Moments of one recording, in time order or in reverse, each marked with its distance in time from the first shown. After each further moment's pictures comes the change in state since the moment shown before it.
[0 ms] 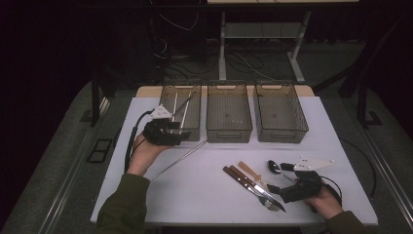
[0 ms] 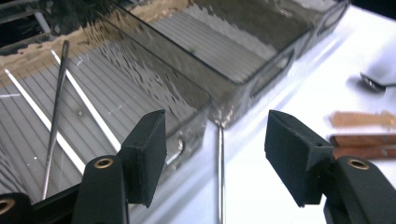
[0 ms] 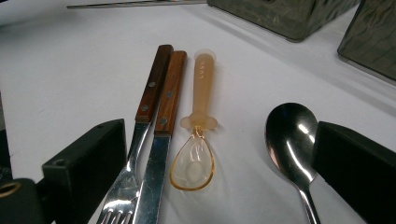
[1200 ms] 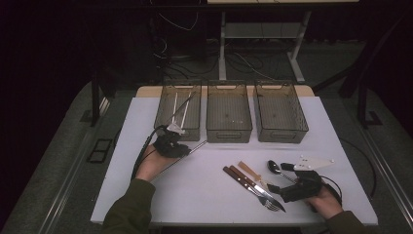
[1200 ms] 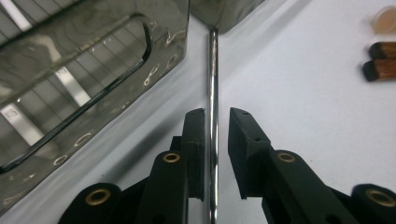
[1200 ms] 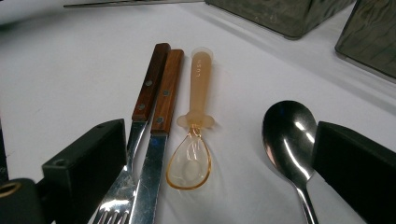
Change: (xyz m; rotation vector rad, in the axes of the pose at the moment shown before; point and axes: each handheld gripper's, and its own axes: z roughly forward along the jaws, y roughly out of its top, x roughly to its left) left arm -0.001 -0.034 0.050 0.293 -0.054 -0.008; right arm -0.001 -0.001 0.000 0.006 -0.003 0.011
